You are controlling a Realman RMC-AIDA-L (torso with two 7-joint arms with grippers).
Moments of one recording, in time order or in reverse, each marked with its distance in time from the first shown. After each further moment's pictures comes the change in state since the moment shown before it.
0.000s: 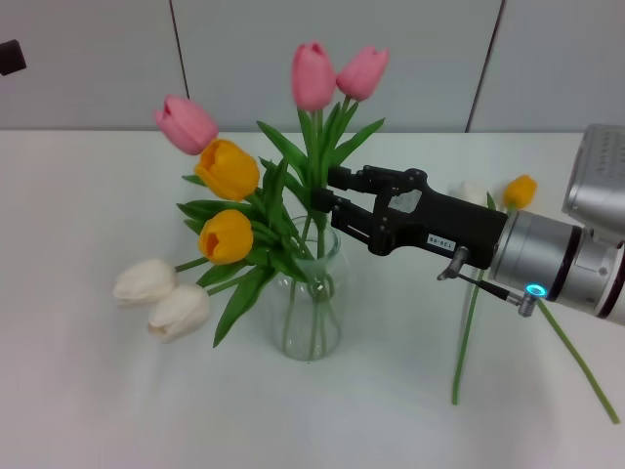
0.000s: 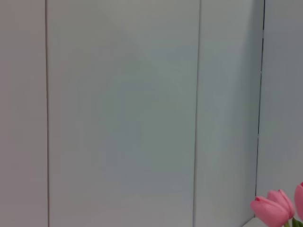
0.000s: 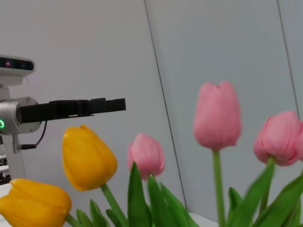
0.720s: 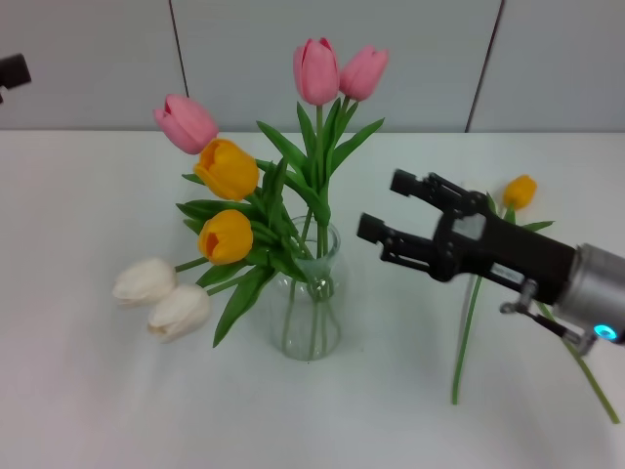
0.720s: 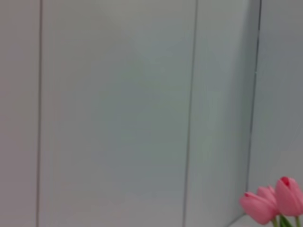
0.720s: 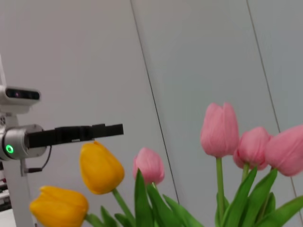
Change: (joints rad) left arm 0.006 0.000 0.005 -0.008 0.005 0.025 -0.004; right arm -0.184 -0.005 0.001 -0.133 0.003 -0.127 0.045
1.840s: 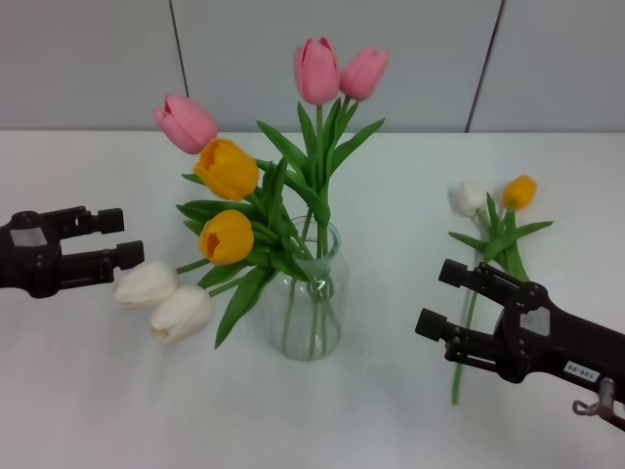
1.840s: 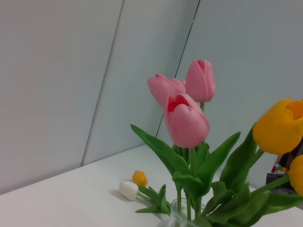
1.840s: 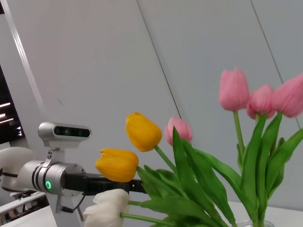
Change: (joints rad) left arm -0.024 -0.071 0.075 -0.209 0.215 0.093 0.036; right arm -0.205 -0.022 0.018 -0.082 -0.119 -0.170 0.092
